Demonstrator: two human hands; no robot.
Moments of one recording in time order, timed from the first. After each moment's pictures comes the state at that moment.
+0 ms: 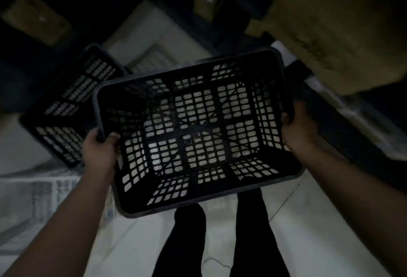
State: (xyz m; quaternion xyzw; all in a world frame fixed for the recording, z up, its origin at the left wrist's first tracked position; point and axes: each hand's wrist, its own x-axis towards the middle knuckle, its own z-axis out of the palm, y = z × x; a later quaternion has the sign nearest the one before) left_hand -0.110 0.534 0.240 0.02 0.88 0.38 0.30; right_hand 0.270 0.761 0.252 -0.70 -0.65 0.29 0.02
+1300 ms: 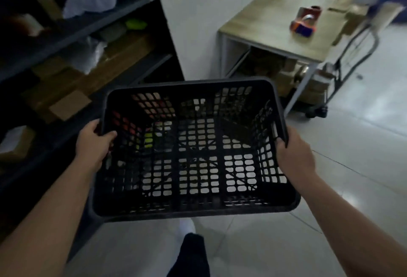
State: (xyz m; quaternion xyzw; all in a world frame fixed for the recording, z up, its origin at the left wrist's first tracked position) left_hand 0.764 0.452 0.697 0.76 0.40 0.17 0.49; right_hand 0.874 -0.017 0.696 -0.95 0.01 -0.04 0.30
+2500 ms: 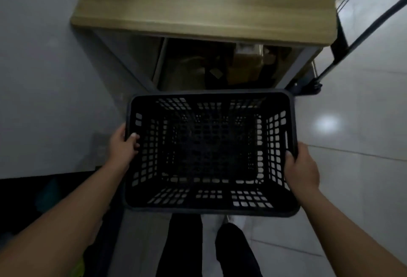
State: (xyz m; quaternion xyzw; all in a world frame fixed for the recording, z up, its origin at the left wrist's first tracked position) left_hand 1.592 0.325 0.321 0.82 0.29 -0.05 0.49; right_hand 1.478 -0.119 0.344 -0.89 0.33 0.05 0.31
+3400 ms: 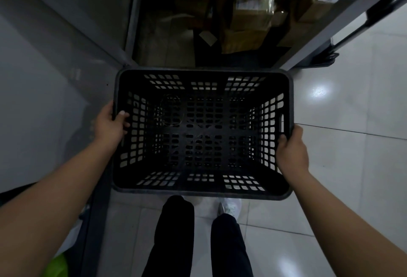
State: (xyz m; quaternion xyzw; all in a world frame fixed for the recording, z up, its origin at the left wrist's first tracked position) left_hand 1.681 0.317 0.184 0.83 0.29 -0.09 0.46; right_hand 1.544 -0.113 0.216 -0.87 0.37 0.11 0.32
